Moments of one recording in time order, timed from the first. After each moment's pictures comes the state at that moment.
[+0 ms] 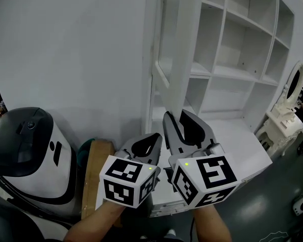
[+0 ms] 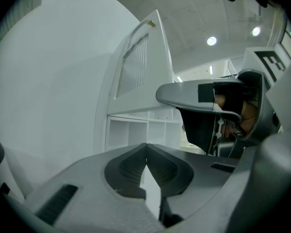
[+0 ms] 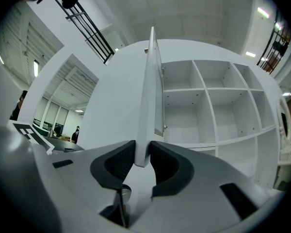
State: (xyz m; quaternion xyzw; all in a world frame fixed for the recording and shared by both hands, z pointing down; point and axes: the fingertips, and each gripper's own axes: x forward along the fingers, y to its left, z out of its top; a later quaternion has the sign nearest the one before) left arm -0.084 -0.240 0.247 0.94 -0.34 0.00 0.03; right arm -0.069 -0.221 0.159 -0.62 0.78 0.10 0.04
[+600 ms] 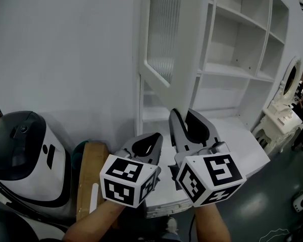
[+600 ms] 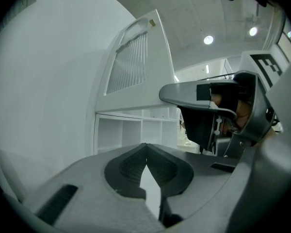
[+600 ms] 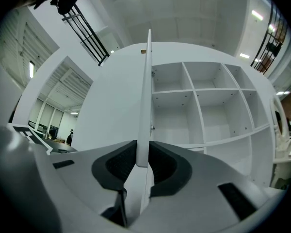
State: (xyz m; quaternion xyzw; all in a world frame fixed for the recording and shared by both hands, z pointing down) left arm -0.042 -0.242 0.251 0.95 -0.32 0.01 0.02; right arm -0.017 -0.220 0.158 -0.64 0.76 0.10 0.06
